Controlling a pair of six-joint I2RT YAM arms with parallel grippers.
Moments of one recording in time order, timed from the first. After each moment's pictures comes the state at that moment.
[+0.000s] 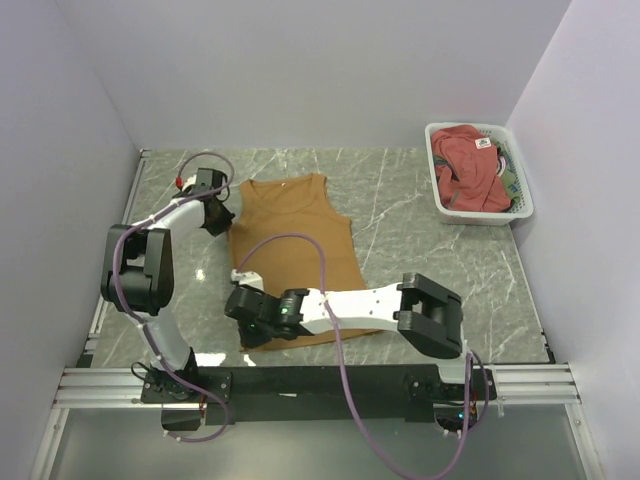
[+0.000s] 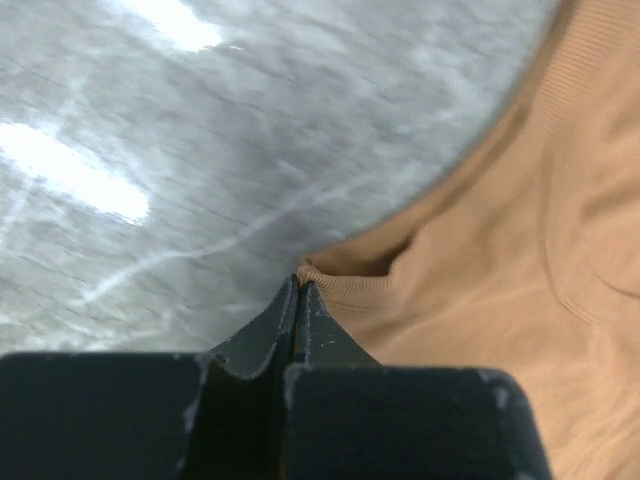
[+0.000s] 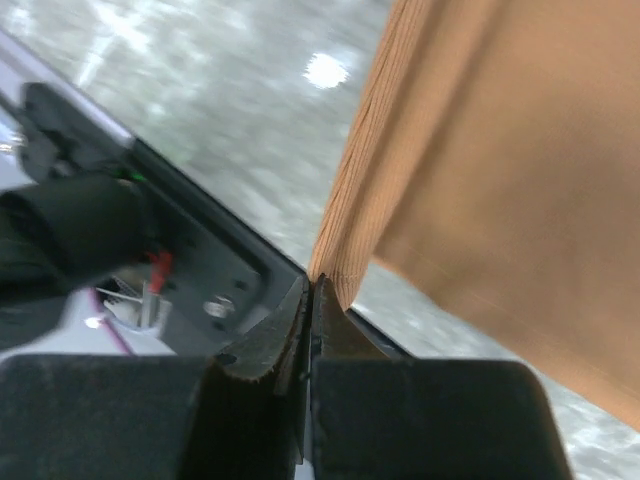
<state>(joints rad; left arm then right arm) -0.11 1.81 1.19 -0.40 -0.19 -0.83 1.35 1.96 1.45 -0.40 0.10 0.88</state>
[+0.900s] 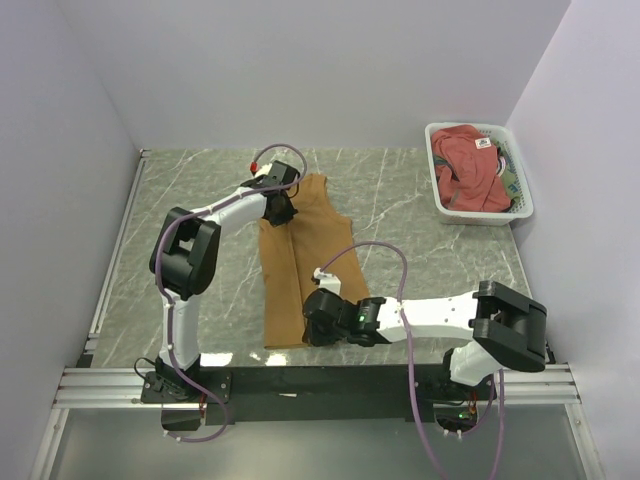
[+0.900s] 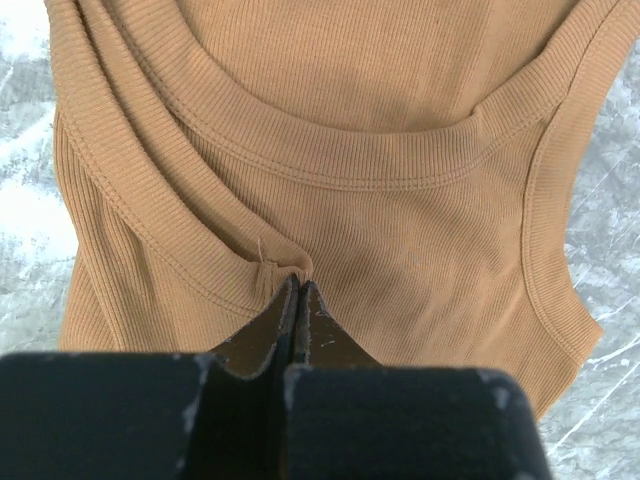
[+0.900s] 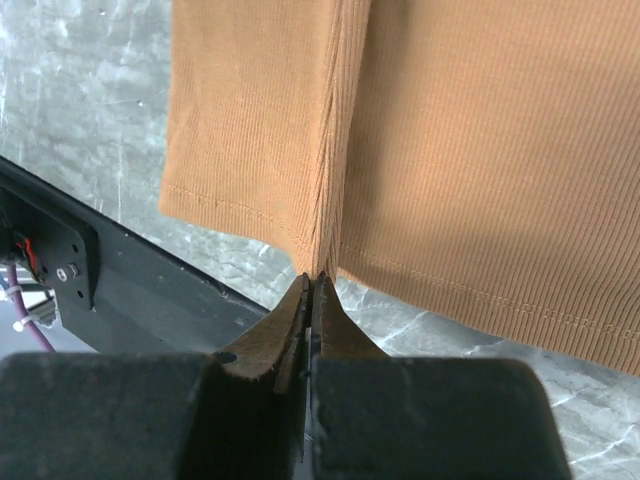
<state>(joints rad) -0.47 2.06 1.53 -0.47 -0.23 -0.86 1.24 1.49 0.76 -0.19 0.15 1.05</state>
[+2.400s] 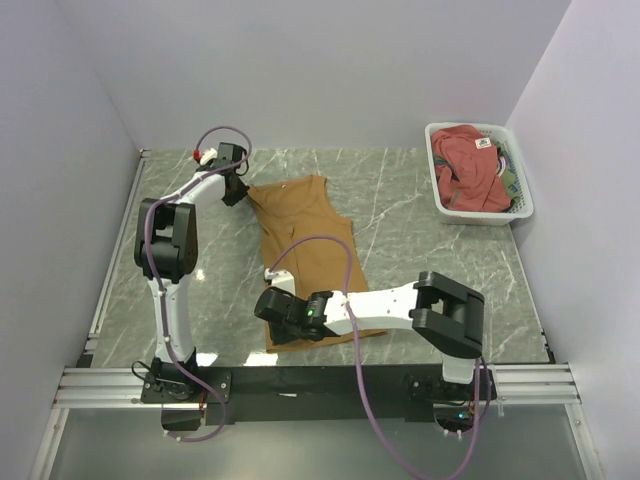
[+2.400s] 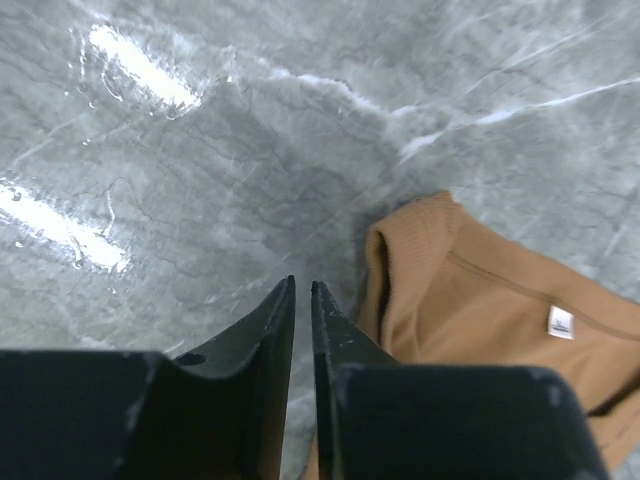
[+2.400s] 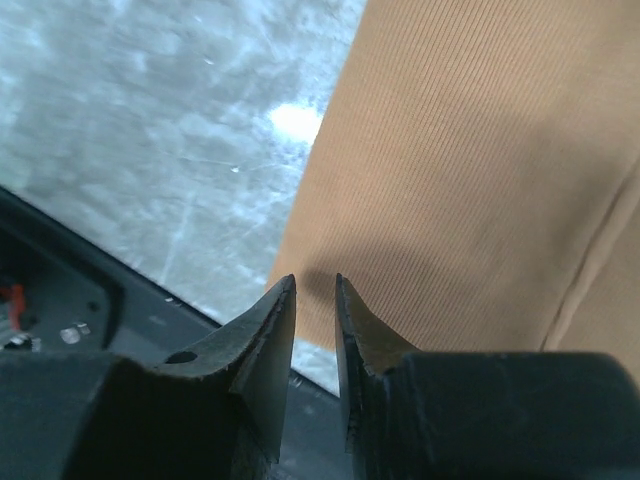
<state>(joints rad) -0.17 2.14 1.64 -0.44 -0.30 -0.85 1.30 1.80 1.13 -0.31 0.22 0.90</state>
